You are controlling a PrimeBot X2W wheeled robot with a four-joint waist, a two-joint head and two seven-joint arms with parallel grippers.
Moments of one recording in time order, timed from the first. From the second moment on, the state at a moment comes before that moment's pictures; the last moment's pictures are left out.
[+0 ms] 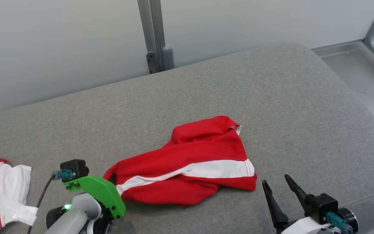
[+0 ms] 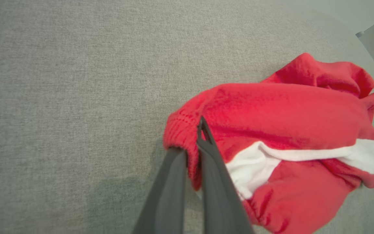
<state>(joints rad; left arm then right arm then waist) -0.37 0.38 -0.77 0.47 -1.16 0.26 0.06 0.09 -0.07 0.17 0.17 0.14 0.13 -0.20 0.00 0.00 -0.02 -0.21</state>
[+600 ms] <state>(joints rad) -0.21 0.38 -0.71 0.38 -1.05 0.19 -0.26 0.10 -0.08 0.13 0.15 0.14 0.13 -0.19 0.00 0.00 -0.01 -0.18</state>
